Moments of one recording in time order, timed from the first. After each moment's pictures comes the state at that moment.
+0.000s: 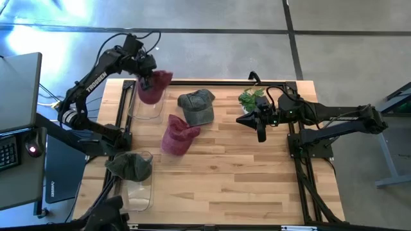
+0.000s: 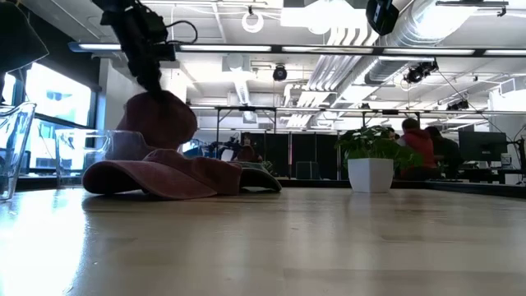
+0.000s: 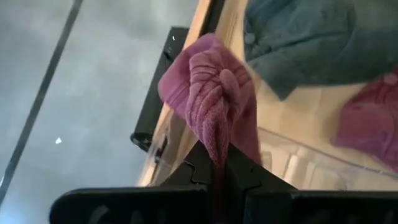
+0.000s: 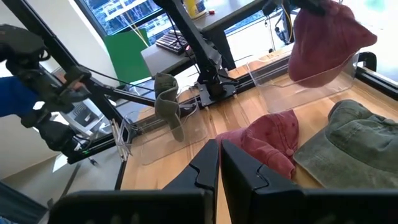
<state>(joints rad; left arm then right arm) 1.09 1.35 1.33 -0.97 0.22 0.78 -0.05 0.96 0.89 -0.15 -0.06 0.43</state>
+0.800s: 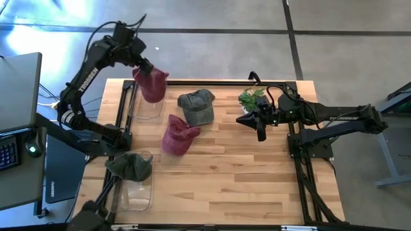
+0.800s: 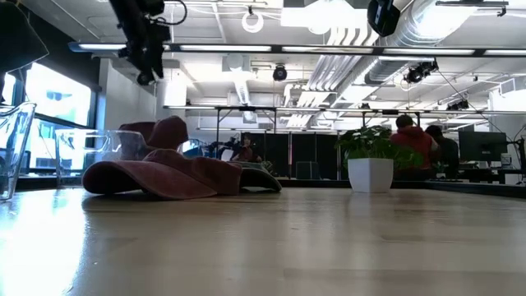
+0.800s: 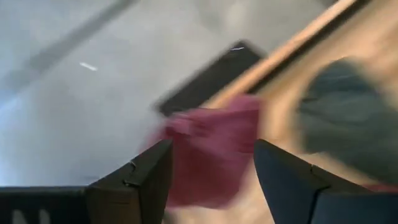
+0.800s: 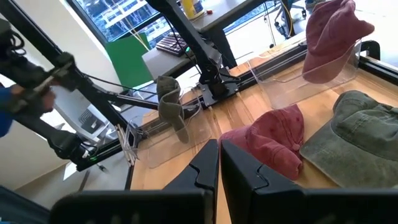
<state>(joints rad) 1.09 1.35 1.56 -1.09 0.04 0.21 -0.05 0.96 0.89 -0.15 -0.06 0.49</state>
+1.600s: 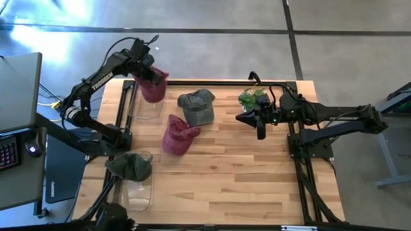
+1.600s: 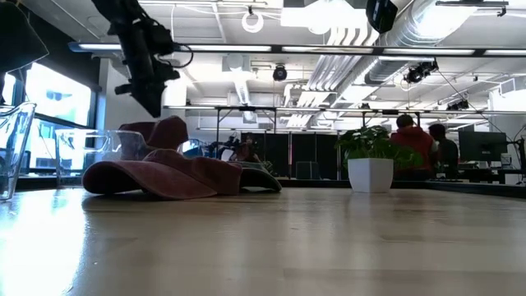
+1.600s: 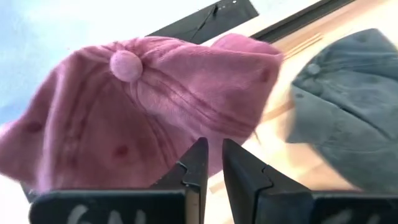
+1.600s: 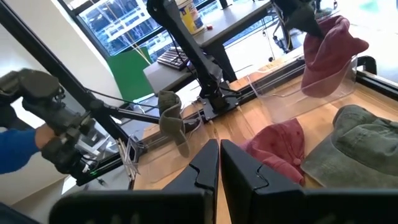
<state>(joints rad) 1.06 1.40 1.28 -0.93 0.03 -0.04 -0.05 0.96 0.89 -0.10 -0.03 0.50</state>
